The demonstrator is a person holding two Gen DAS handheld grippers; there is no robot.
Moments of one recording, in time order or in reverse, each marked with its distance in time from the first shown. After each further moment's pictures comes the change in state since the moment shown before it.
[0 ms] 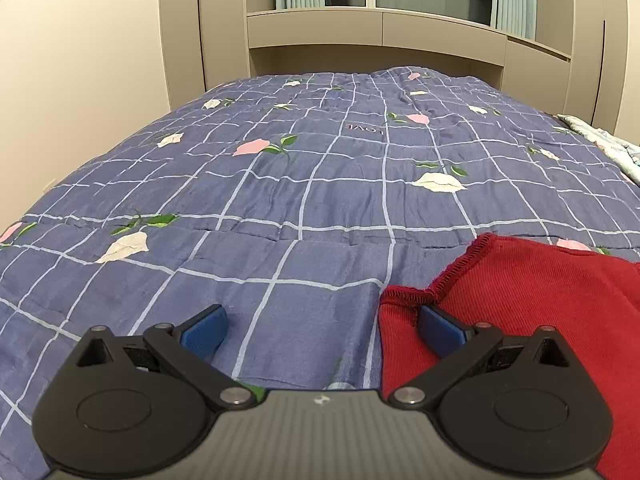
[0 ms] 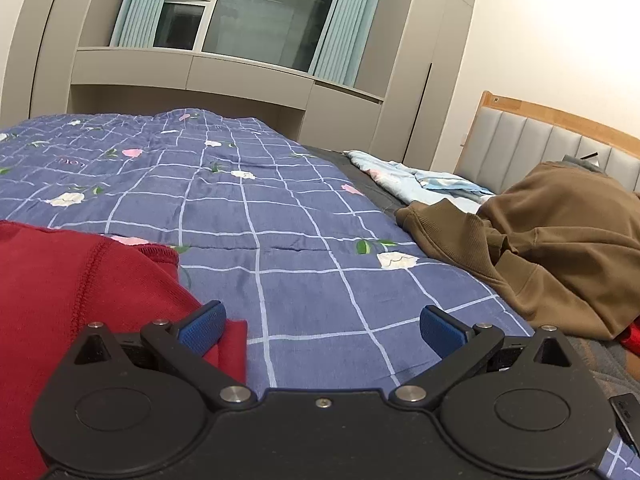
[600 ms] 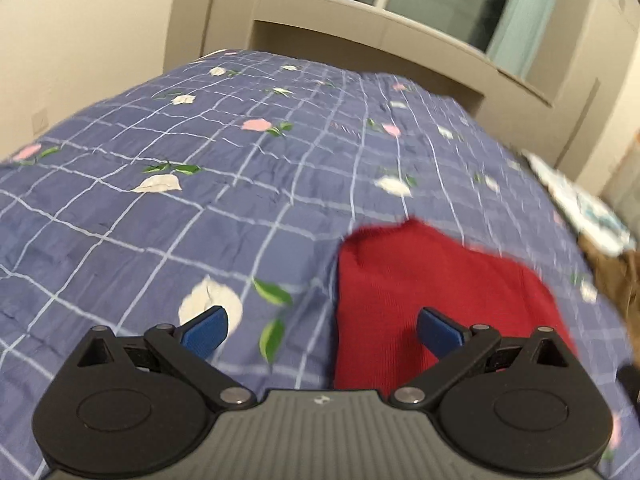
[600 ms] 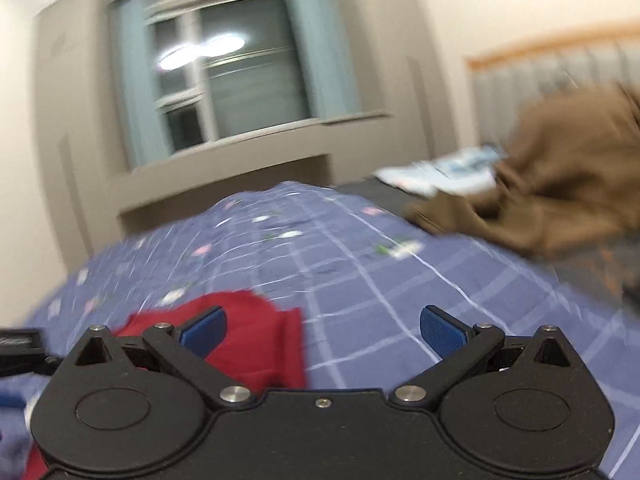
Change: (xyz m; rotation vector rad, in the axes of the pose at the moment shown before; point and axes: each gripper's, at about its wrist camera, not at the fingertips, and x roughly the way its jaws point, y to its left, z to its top) left arm -0.092 0.032 -0.021 -0.161 0.071 -0.171; right arm -0.124 -0.042 -0.016 0.258 -0.120 0.242
